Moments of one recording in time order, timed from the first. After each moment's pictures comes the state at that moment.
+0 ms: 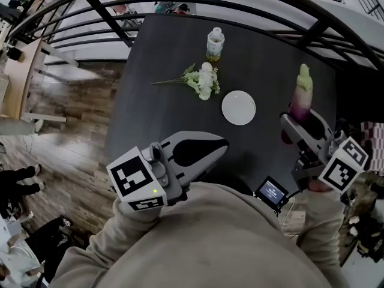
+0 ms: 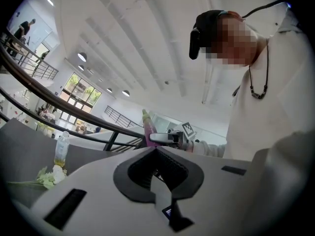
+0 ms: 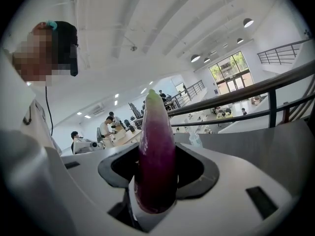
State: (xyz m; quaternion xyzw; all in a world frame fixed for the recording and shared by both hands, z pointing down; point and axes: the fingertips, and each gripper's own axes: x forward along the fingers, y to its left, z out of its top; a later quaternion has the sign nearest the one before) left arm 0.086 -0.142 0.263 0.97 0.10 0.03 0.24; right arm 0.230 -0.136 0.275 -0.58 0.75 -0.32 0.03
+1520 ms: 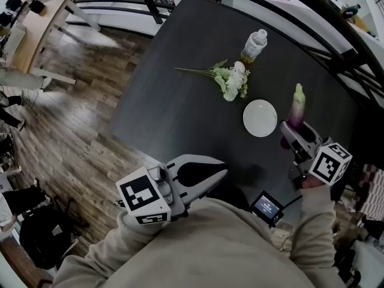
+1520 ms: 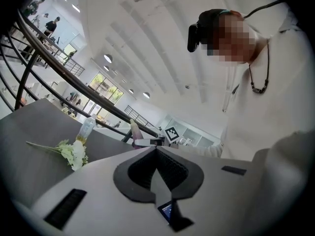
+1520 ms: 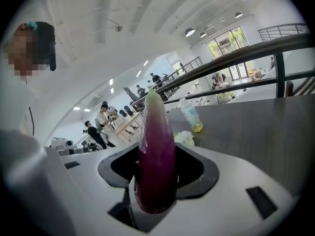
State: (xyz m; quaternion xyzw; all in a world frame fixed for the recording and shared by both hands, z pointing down) left arm 0.054 -0.134 0.330 0.95 -0.01 0.04 0.32; right arm 0.243 -0.181 0.419 -0.53 0.73 -0.43 -0.02
